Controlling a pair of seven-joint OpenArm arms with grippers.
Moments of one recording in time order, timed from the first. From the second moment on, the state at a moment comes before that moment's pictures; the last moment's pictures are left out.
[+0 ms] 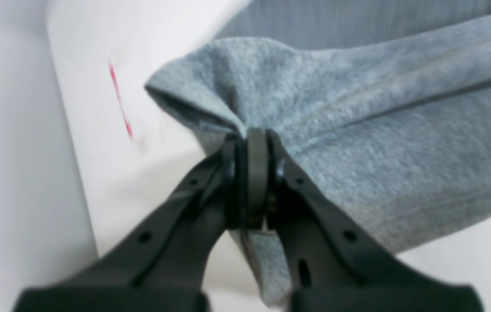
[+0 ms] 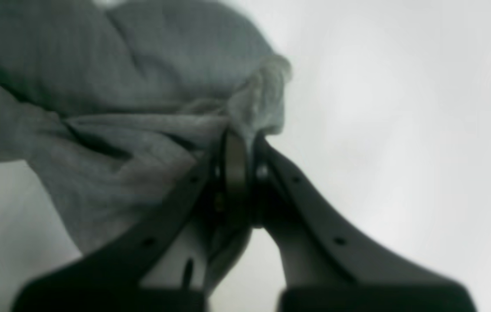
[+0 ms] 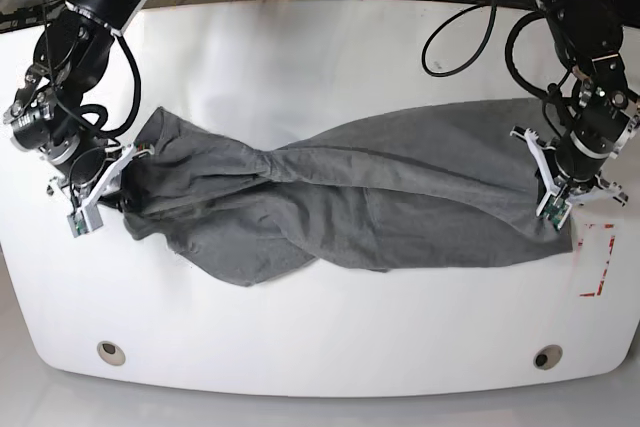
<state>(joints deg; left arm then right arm) -2.4 -16.8 -20.3 113.9 -5.0 -43.4 56.8 8.9 16.1 30.9 100.0 35.5 41.1 -71.7</state>
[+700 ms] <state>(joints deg) -38.7 -22.9 -19.4 114.5 -5.9 -43.4 62.8 51.3 27.3 11.7 69.3 35.5 41.1 -72.2</state>
